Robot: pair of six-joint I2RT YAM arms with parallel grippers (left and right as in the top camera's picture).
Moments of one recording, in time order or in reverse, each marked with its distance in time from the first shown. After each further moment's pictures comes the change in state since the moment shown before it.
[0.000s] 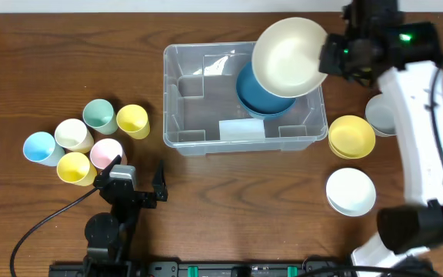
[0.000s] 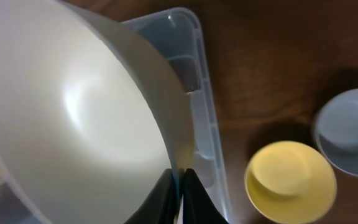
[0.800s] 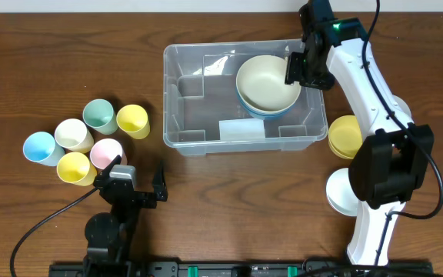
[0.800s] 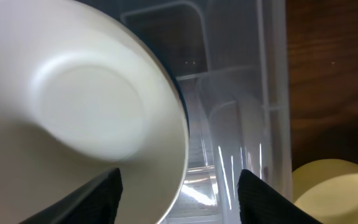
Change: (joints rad) left arm 0.000 0.000 0.000 0.000 0.000 0.000; right arm 0.045 0.316 0.001 0.042 0.020 0.018
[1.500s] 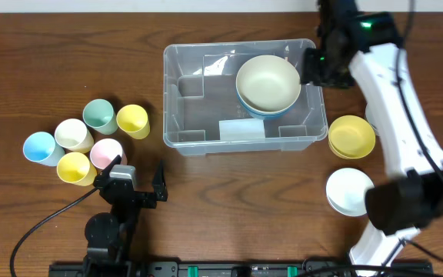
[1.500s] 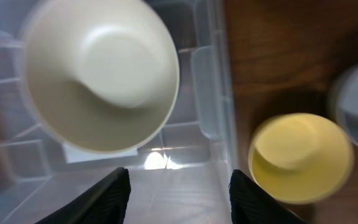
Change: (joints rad) left arm 0.000 0.000 0.000 0.000 0.000 0.000; right arm -0.021 -0.234 0.043 -0.181 -0.010 -0.028
